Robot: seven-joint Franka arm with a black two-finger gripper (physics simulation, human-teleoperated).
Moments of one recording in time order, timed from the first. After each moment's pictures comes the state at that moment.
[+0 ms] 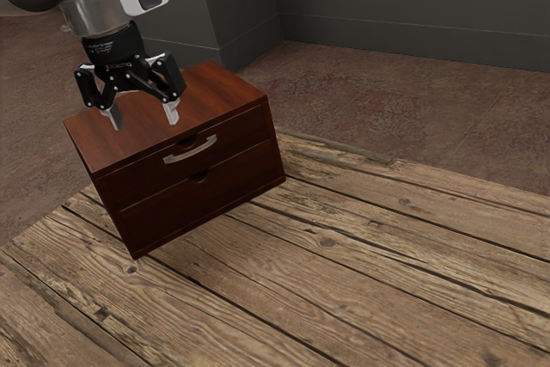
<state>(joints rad) 0.58 0.10 -0.38 -1.22 0.01 1.33 -0.29</state>
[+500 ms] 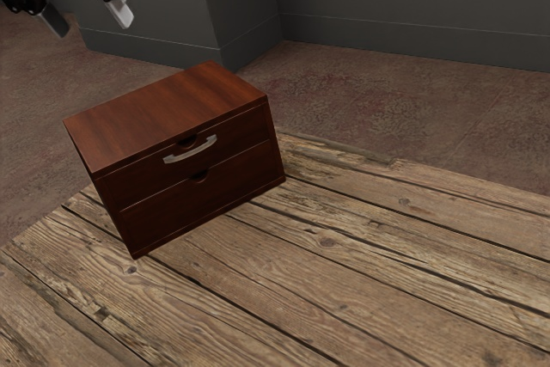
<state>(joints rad) 0.54 -0.07 -0.44 -0.97 0.01 1.24 -0.29</state>
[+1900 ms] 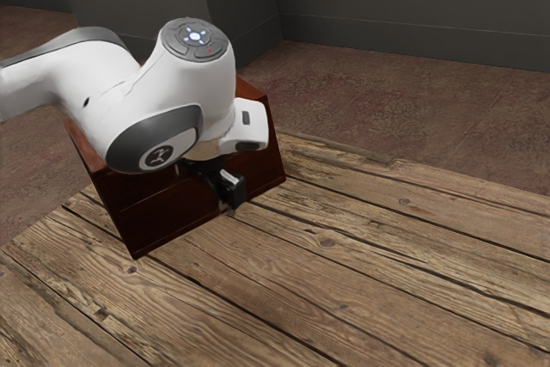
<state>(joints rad) -0.03 -0.12 -0.04 -1.90 0.51 1.87 -0.17</state>
